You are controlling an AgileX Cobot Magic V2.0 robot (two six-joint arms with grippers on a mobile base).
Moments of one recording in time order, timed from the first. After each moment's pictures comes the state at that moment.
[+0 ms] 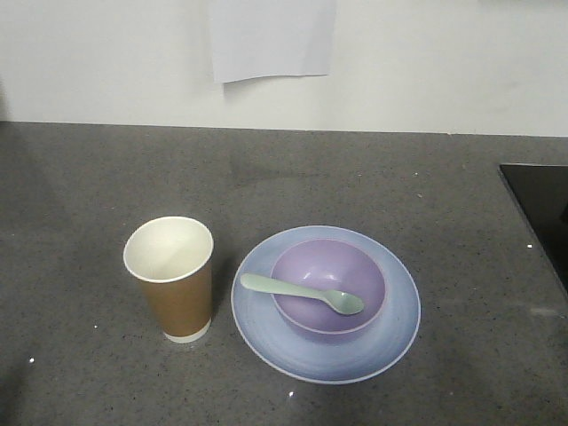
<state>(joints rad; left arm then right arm) -0.11 -0.01 0.03 0.12 0.17 -0.17 -0.06 -0.01 0.03 -0.20 0.06 0.21</state>
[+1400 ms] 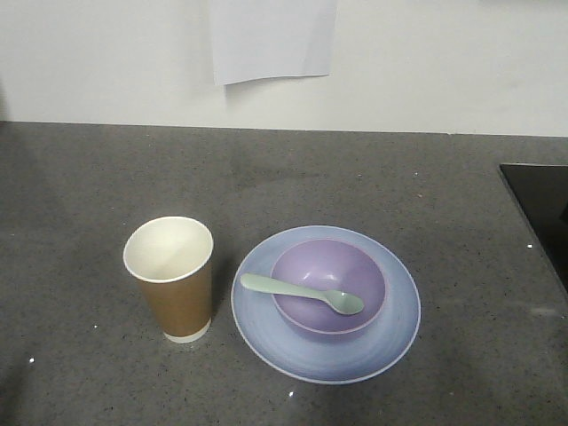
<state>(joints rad) -0.11 -0.01 0.03 0.12 0.17 -0.17 -0.06 -0.01 0.03 -0.16 0.07 0.21</state>
